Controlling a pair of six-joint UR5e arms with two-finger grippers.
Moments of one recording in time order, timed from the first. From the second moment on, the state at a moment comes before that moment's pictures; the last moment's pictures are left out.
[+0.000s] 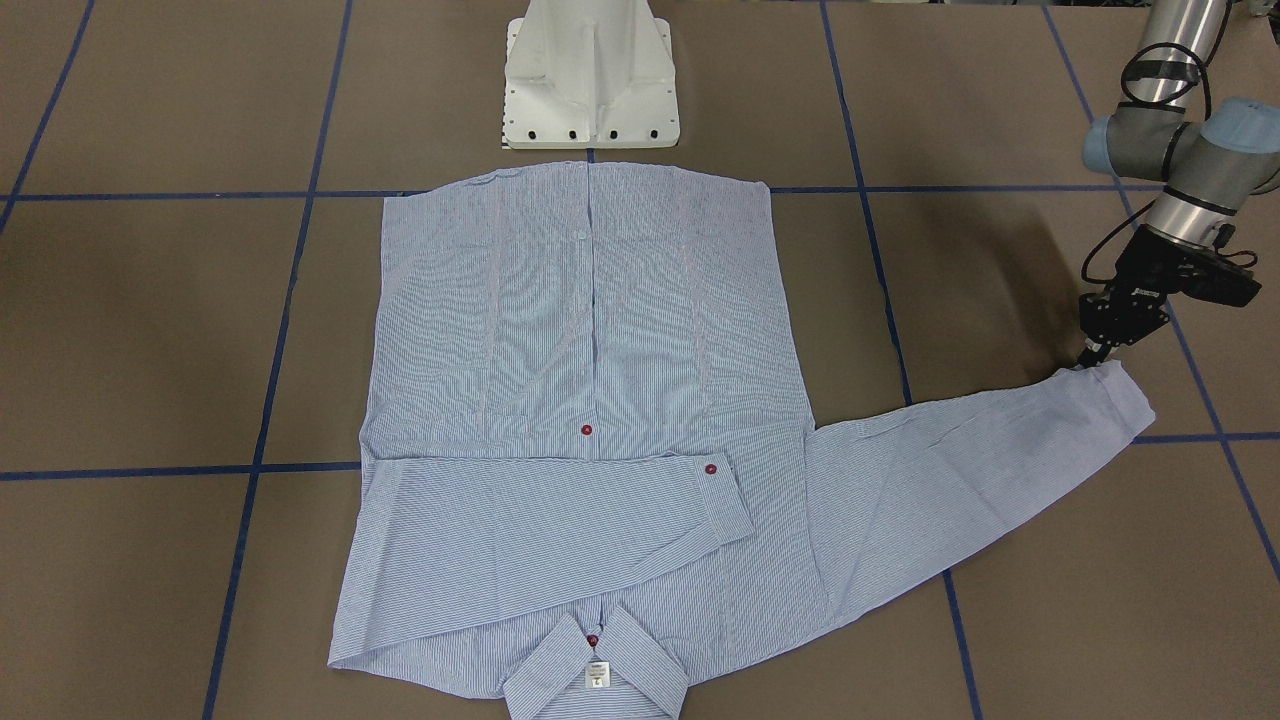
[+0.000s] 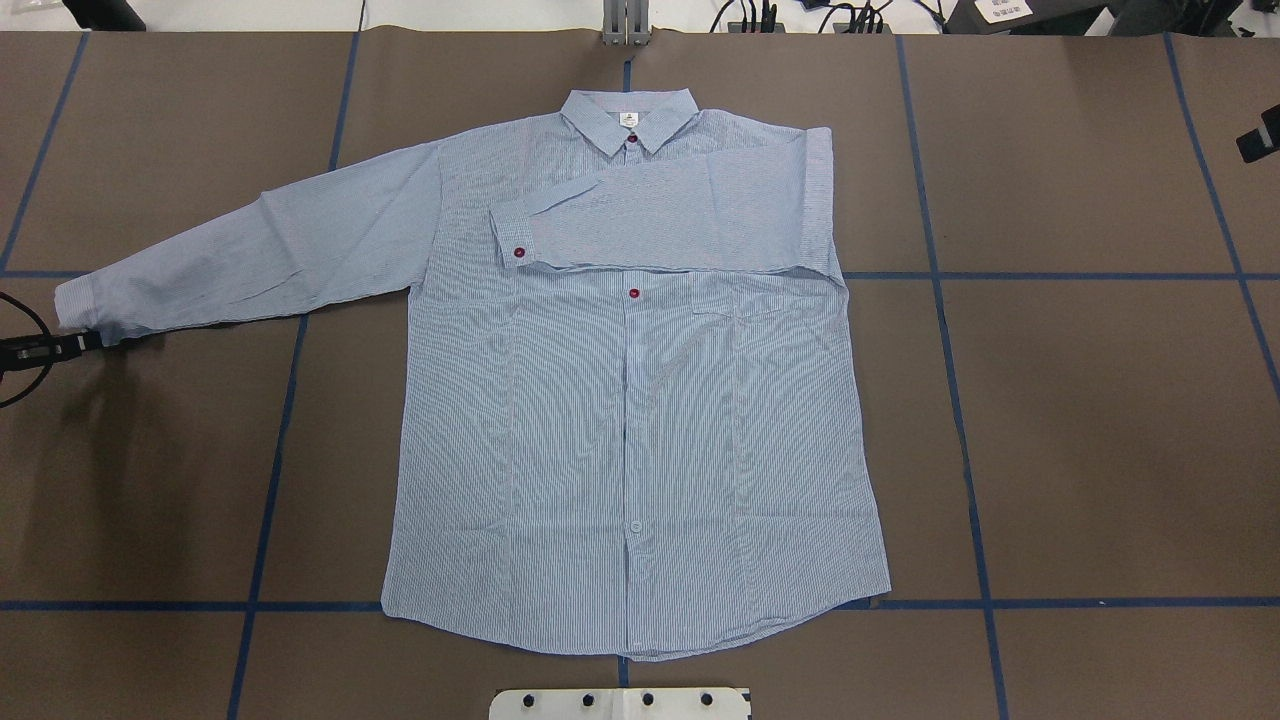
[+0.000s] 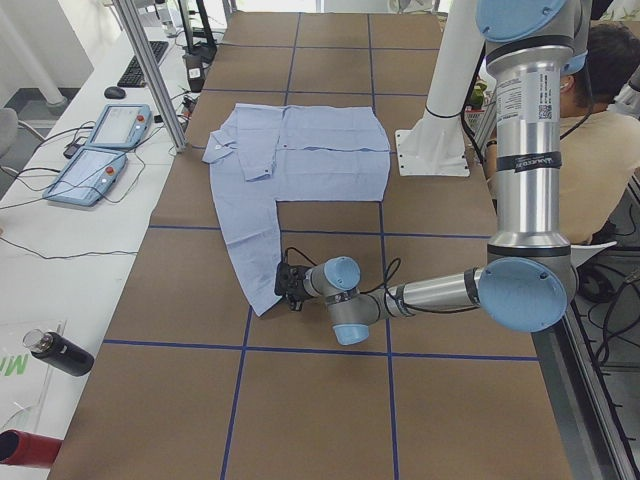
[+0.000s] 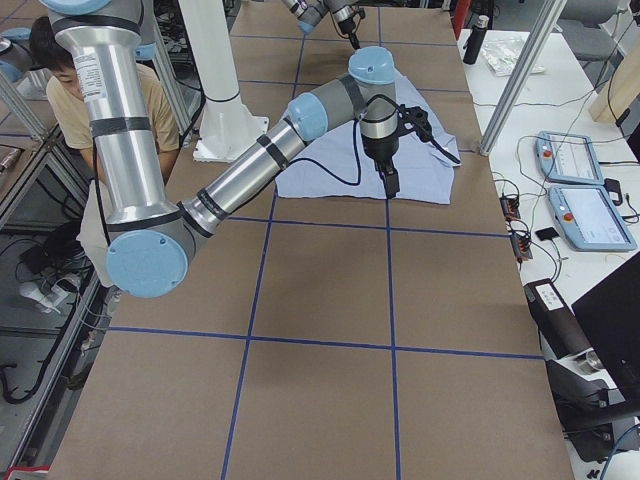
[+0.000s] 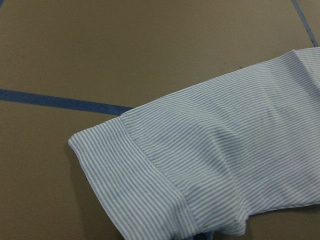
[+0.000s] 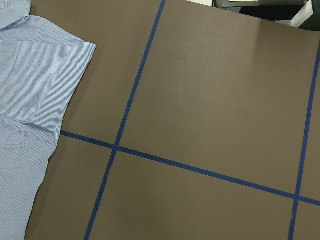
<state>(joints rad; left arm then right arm) -0.89 -1.48 -1.28 -3.10 -1.81 -1.13 1.37 -1.38 2.12 -1.82 2.27 0.22</state>
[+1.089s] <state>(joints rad) -0.93 -1.75 -1.62 -2.52 -1.87 -1.10 1.36 -1.39 2.12 -1.81 2.27 0.23</state>
